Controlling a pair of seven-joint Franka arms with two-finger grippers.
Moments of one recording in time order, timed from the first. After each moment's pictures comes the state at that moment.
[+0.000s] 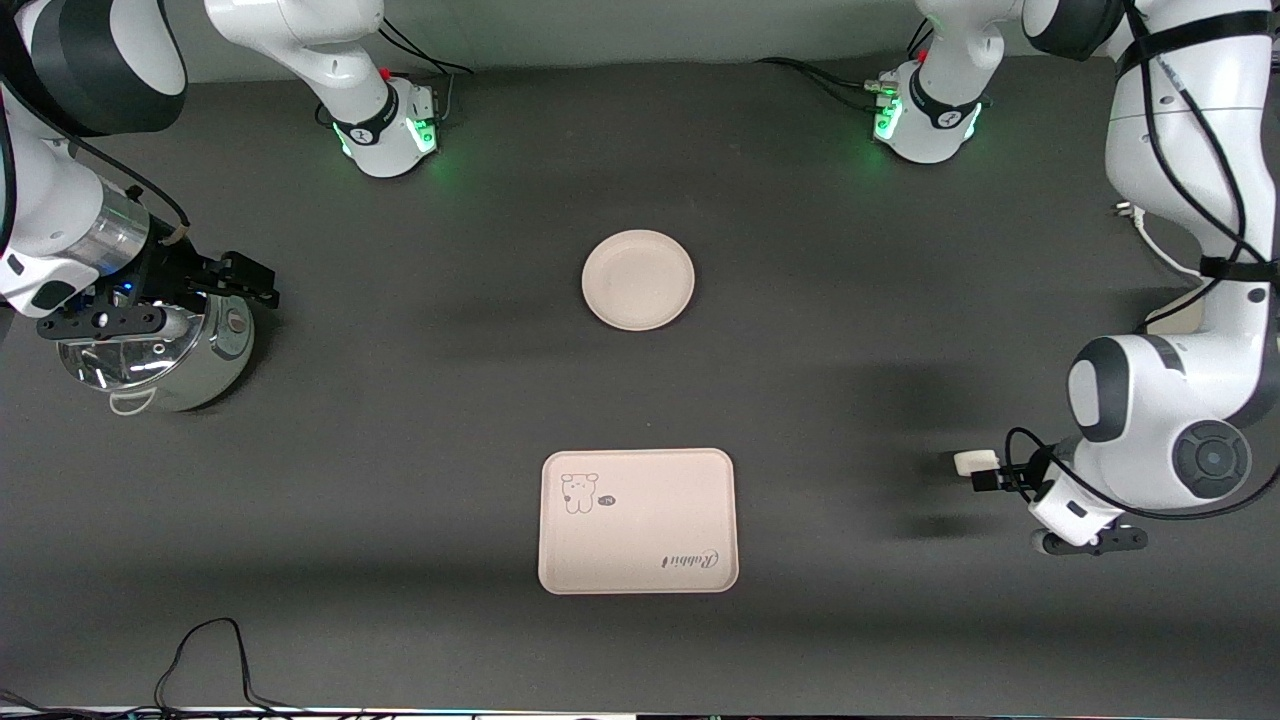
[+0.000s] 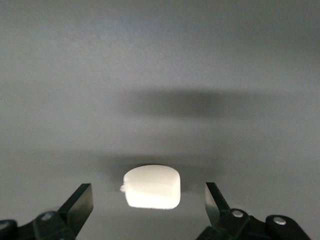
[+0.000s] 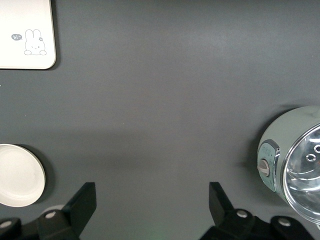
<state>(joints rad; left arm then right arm) -0.02 0.68 0.01 -1.54 -0.05 2.13 -0.06 0.04 -0.07 0.02 -1.86 0.04 1.72 0.05</state>
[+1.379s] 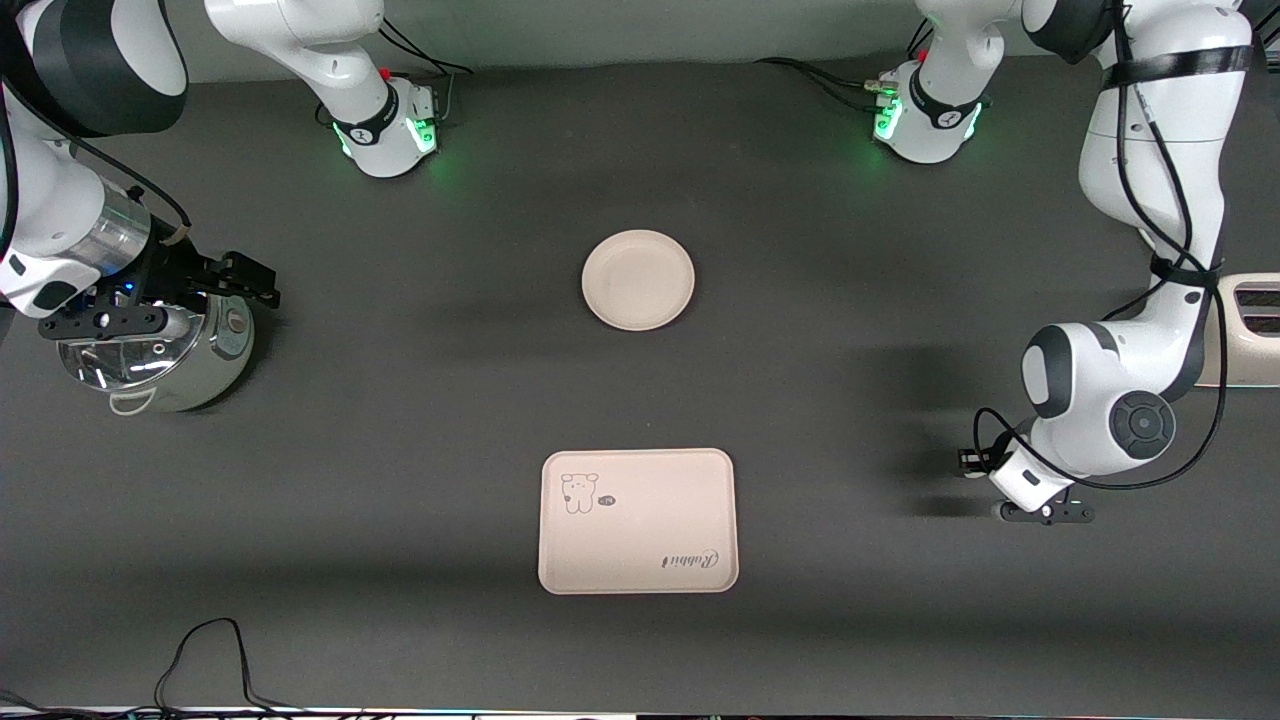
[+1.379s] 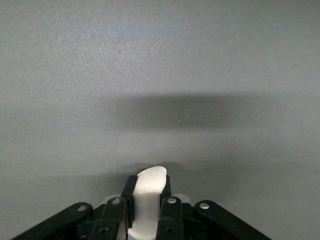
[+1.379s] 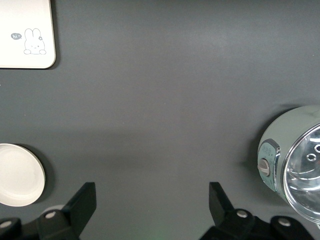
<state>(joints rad) -0.02 0.65 0.01 -1.73 -0.07 2.35 0.05 0.04 -0.07 0.02 -1.86 0.04 1.72 0.05</state>
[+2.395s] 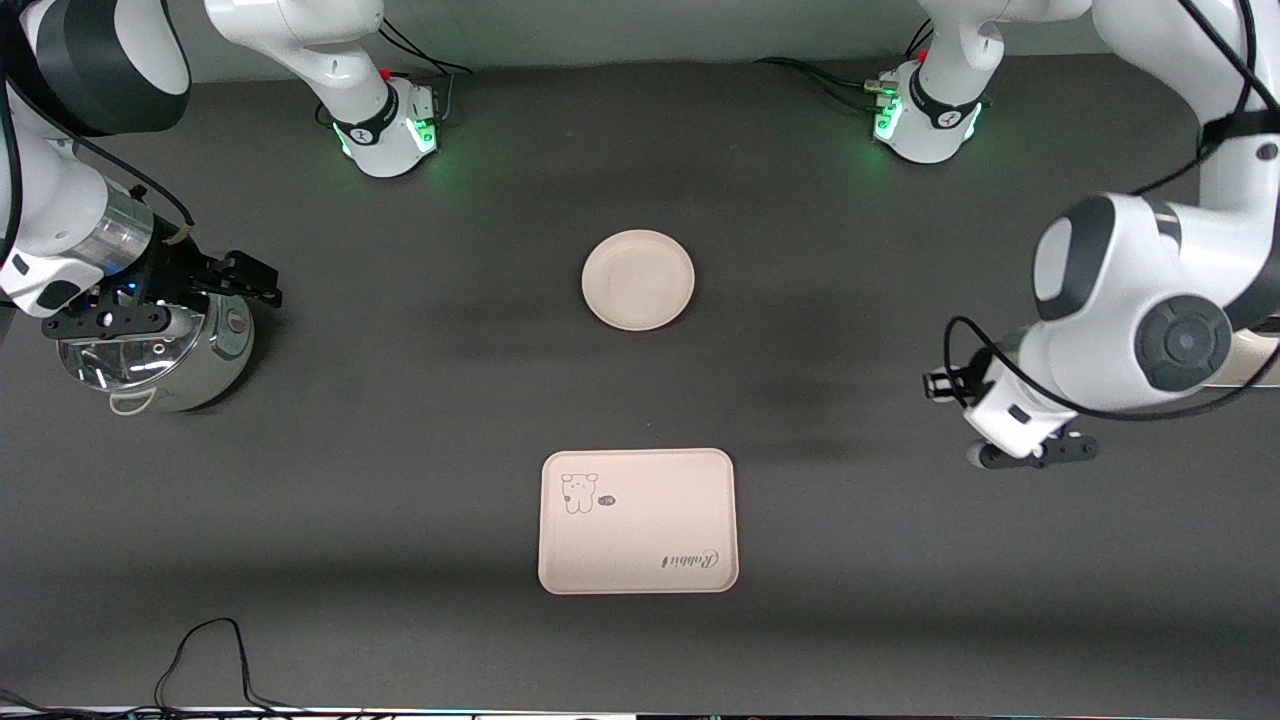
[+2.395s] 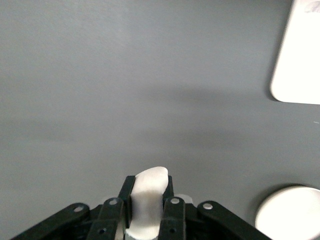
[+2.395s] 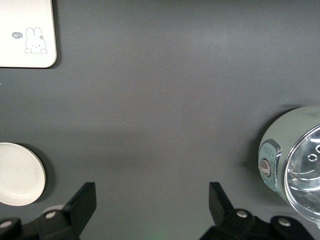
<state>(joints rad) -0.17 0.32 -0.09 -1.56 -0.09 1.71 -0.35 0.05 -0.07 0.02 -1.87 0.04 1.72 0.05</state>
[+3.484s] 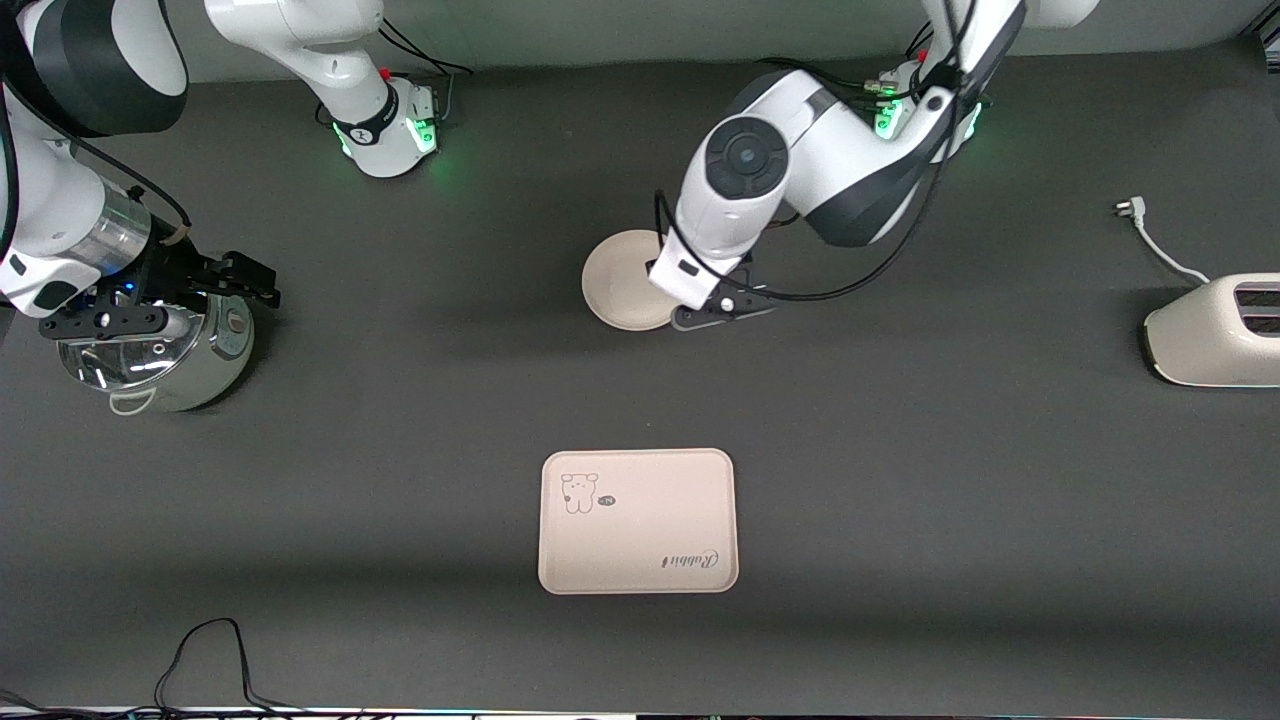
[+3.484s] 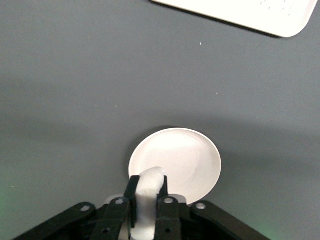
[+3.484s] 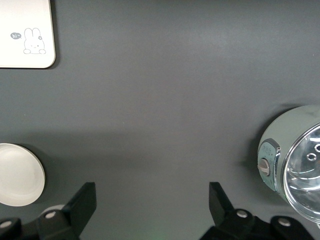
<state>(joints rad) -0.36 0.39 -0.46 -1.65 -0.05 1.95 -1.03 0.04 -0.07 0.02 -1.87 0.04 1.72 0.05</state>
